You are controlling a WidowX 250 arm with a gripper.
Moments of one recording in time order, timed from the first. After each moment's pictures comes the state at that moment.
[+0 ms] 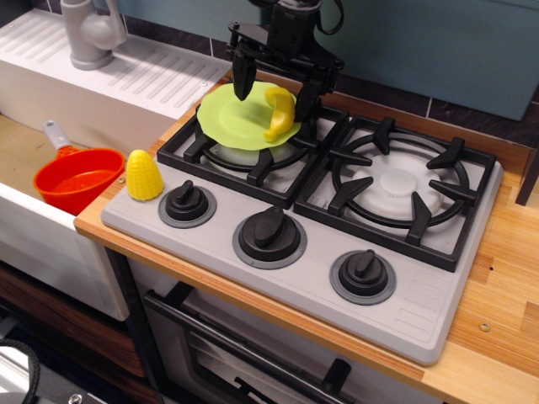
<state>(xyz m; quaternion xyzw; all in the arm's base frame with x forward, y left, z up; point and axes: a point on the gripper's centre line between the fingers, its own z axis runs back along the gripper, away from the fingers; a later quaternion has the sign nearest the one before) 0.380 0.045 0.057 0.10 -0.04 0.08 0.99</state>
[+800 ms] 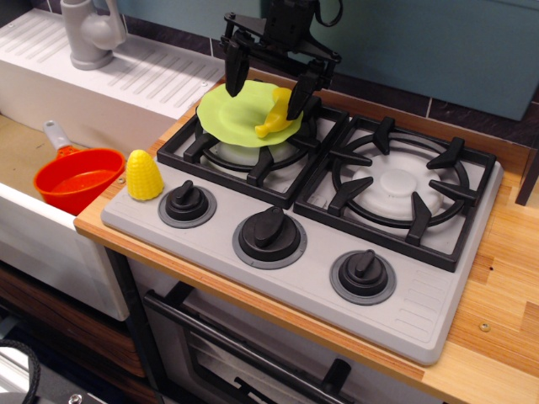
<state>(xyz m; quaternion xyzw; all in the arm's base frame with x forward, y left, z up) 0.367 0.047 0.065 0.11 0.03 0.09 0.99</state>
